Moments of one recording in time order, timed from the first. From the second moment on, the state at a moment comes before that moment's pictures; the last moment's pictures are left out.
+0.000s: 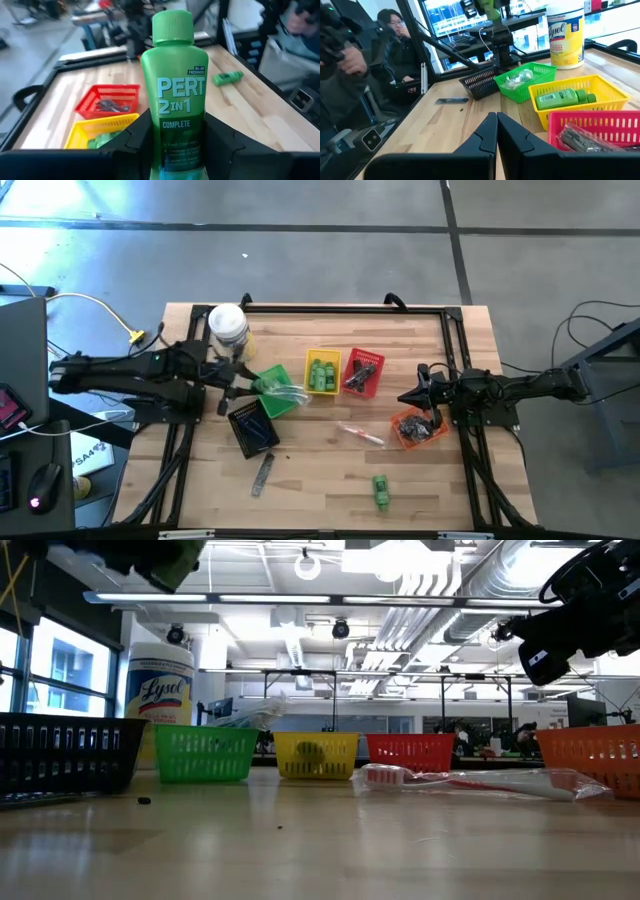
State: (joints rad) left arm 0.05 0.61 0.59 -0.20 0.18 0.16; right arm 0.07 0.19 0.01 0.13 -0.03 0.26
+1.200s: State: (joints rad) left arm 0.12 0.19 0.03 0.22 -0.04 -0.10; right arm 0.07 0.19 0.01 0.13 -0.02 0.26
